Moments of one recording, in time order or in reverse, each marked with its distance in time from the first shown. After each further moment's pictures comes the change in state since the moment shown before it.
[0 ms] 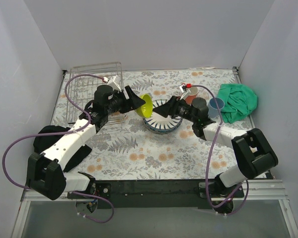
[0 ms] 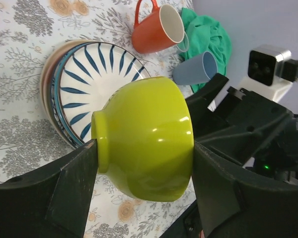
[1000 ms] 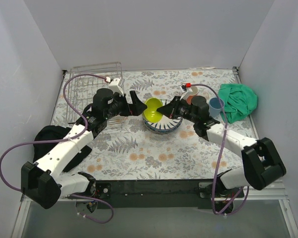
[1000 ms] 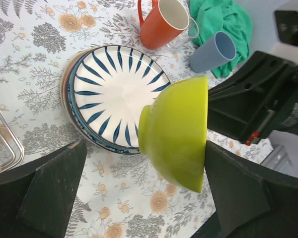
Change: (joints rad) left arm -0.052 -0.095 -0.011 -0.063 -0.075 0.204; right arm 0.027 -0.075 0.050 -0.223 0.101 -0.105
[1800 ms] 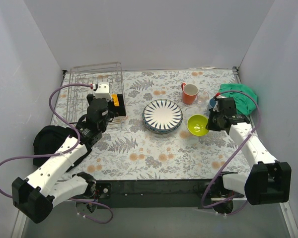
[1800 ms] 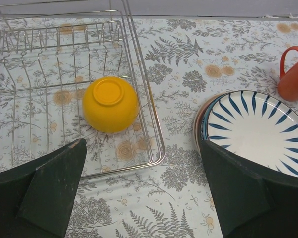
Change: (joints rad) left arm -0.059 -0.177 -0.114 -0.006 -0.634 0.294; right arm -0.397 -0.232 0.102 -1.108 0.397 -0.474
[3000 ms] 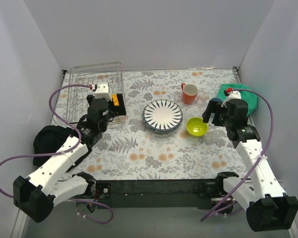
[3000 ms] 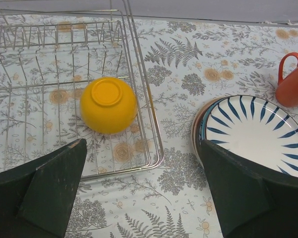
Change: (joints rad) left arm 0.004 0.004 -0.020 0.031 -0.018 -0.018; right arm -0.017 -0.228 -0.038 0.145 -0.002 -0.001
